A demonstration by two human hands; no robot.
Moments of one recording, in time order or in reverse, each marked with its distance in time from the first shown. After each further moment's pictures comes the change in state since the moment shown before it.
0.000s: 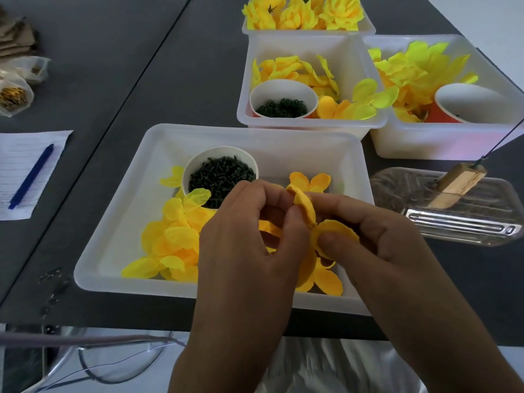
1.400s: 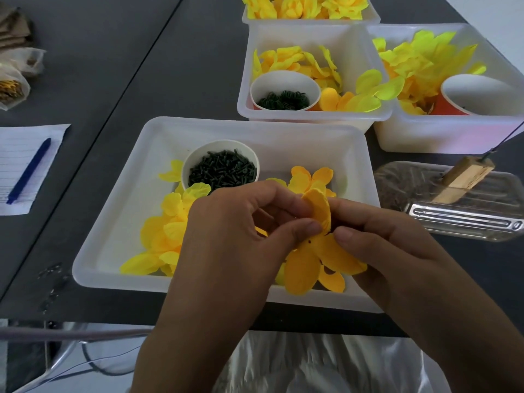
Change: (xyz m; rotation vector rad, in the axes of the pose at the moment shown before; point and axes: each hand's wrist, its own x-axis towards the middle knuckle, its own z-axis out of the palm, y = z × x) left_hand 0.017 -0.006 -0.020 -0.073 -0.270 0.015; right_hand 0.002 0.014 -0.016 0.221 -0.199 0.086
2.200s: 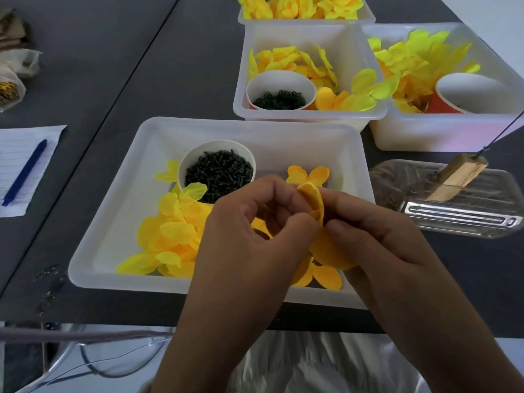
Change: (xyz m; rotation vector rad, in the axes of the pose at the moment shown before) left_hand -0.003 0.009 0.015 -0.267 0.022 -0.087; right_hand -0.002 0.001 0.014 -0.059 0.144 -0.107
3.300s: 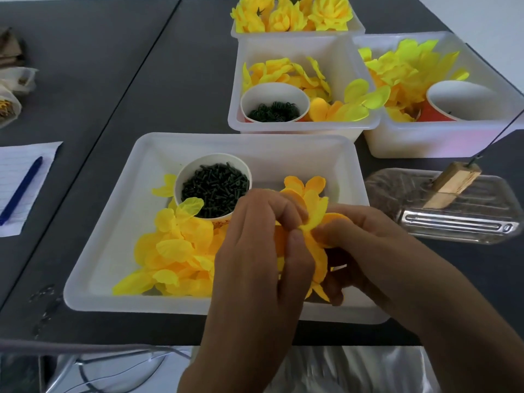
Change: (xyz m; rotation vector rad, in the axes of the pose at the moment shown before) left_hand -0.006 -0.016 0.014 0.360 0.172 0.357; right_hand 0.026 -0.004 -0.013 0.117 -0.055 0.420
